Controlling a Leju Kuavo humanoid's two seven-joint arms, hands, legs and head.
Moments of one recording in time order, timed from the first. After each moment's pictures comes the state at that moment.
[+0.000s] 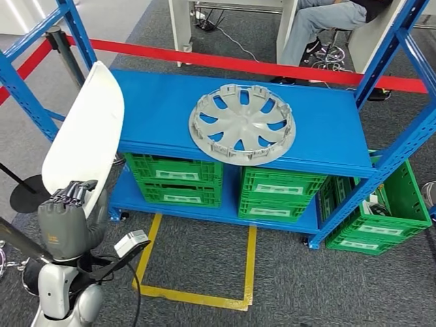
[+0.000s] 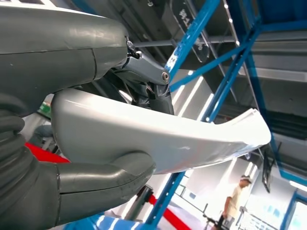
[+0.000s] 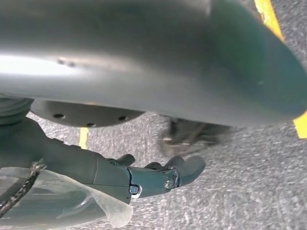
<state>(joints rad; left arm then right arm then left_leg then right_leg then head) 0.04 -0.05 -0.16 -1.68 -1.33 0.68 -0.18 -0.05 0.06 0.90 -0.10 -1.26 -0.14 -0.32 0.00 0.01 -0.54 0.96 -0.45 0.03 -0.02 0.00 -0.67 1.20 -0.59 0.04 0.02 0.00</state>
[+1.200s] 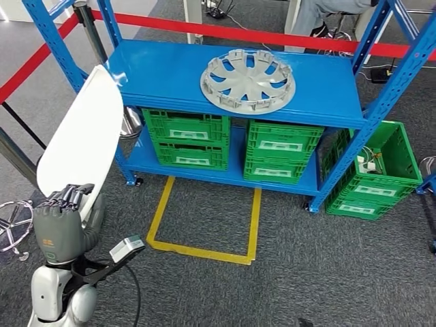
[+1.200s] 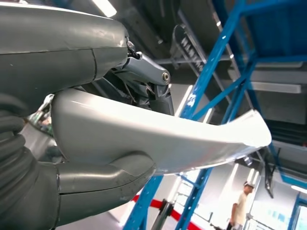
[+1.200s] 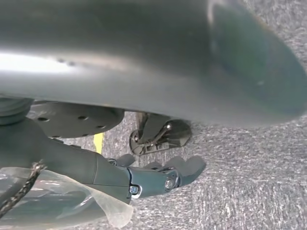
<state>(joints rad) 0.09 -0.07 -0.04 -1.72 -1.31 0.68 -0.30 -0.09 0.08 1.06 -0.09 -1.33 -0.17 -0.40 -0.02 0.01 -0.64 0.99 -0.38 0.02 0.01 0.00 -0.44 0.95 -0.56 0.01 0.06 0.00</state>
